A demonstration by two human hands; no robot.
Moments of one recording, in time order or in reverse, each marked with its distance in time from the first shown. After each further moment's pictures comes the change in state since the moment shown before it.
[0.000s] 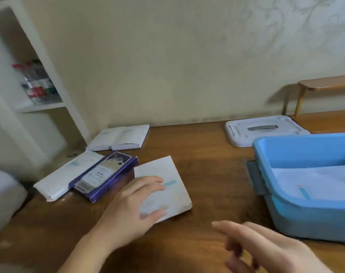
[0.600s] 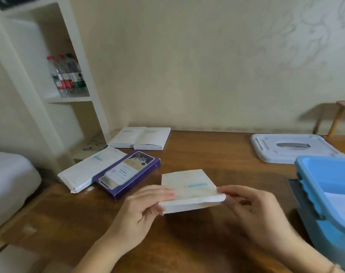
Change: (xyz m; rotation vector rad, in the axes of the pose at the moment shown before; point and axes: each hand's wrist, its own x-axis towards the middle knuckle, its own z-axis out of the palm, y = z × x) left_hand -0.019 -0.049 0.002 -0.351 0.255 0.090; right_hand 0.092 -0.003 0.042 0.389 0.281 0.126
